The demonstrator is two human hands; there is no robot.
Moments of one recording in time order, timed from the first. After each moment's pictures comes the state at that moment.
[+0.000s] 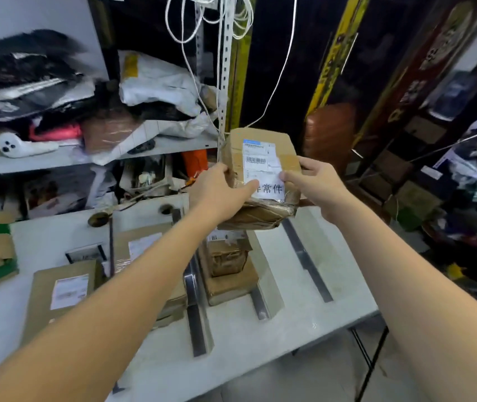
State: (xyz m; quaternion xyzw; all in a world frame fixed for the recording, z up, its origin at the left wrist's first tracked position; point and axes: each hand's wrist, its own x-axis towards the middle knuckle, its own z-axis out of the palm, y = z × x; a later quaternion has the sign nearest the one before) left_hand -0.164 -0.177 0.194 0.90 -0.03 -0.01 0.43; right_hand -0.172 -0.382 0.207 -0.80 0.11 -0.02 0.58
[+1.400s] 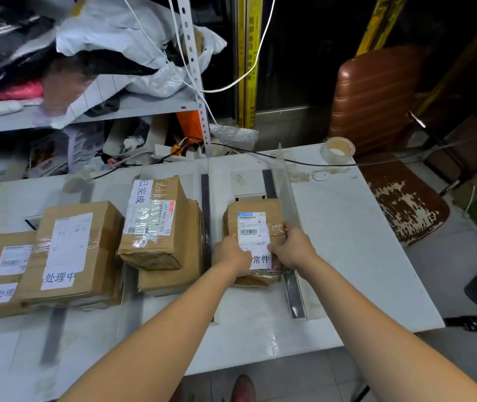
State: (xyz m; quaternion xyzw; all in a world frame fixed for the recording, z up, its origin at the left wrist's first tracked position) left_hand -0.150 -0.378 -0.031 0.88 0.20 -0.23 0.38; right_hand -0.134 -0.531 -0.015 -0.88 0.15 0.21 0.41
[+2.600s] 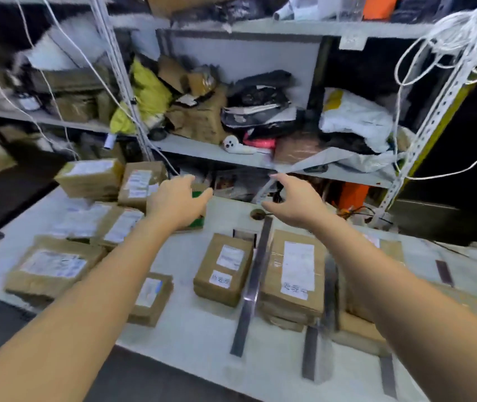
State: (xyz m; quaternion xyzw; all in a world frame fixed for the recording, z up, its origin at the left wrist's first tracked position) left_hand -0.276 0.161 0.197 0.95 0.27 0.07 0.12; right_hand -0.148 -0.063 0.187 -0.93 -0.30 0.05 0.22
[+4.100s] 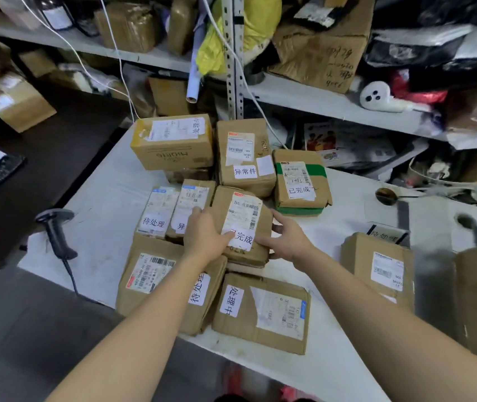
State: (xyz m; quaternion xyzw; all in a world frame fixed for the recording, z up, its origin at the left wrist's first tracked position) left_hand -0.328 0.494 -0.009 0.89 0.35 -0.01 0.29; right_hand -0.231 0.316 -0.008 -0.75 -0.06 0.41 0.51
